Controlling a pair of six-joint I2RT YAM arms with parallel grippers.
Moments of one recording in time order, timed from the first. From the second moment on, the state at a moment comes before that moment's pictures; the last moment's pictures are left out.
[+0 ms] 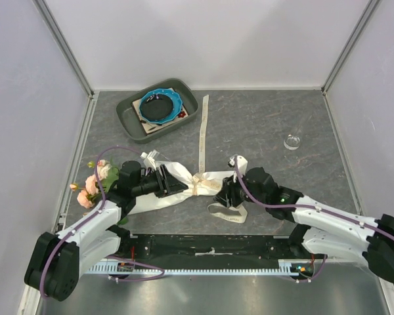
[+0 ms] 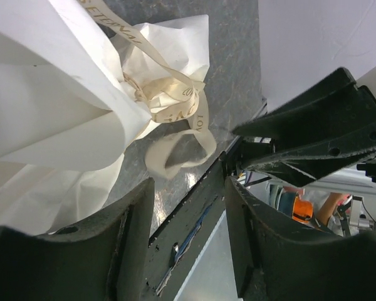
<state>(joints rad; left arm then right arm) -0.37 0.95 0.29 0.20 0.68 -0.89 0.89 0.96 0.47 0.01 -0.15 0.47</state>
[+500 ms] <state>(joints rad) -0.37 0.95 0.29 0.18 0.63 -0.89 0.89 1.37 0.79 0.10 -0.04 0.59</state>
